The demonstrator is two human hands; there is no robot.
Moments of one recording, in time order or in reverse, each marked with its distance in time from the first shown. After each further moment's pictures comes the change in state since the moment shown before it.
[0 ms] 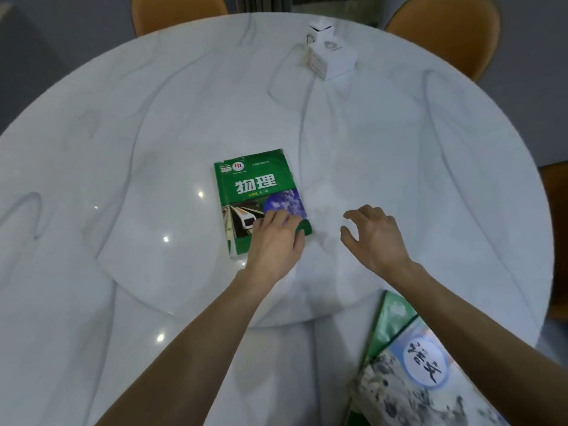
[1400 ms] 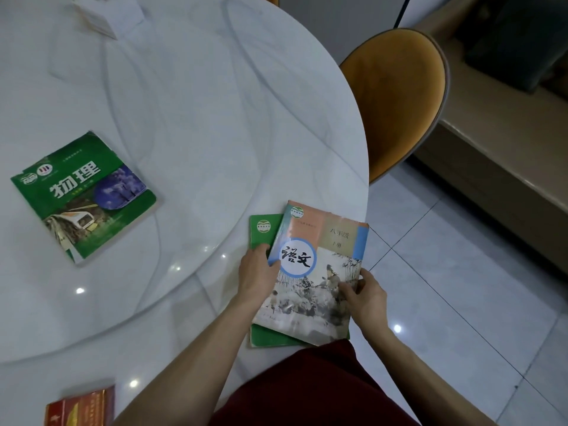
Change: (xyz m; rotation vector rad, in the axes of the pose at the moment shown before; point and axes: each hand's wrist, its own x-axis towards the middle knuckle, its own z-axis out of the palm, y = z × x) left_hand -0.113 0.184 0.104 -0.406 -0.582 -0.133; right_hand -0.321 0.079 0.004 0.698 0.061 1.293
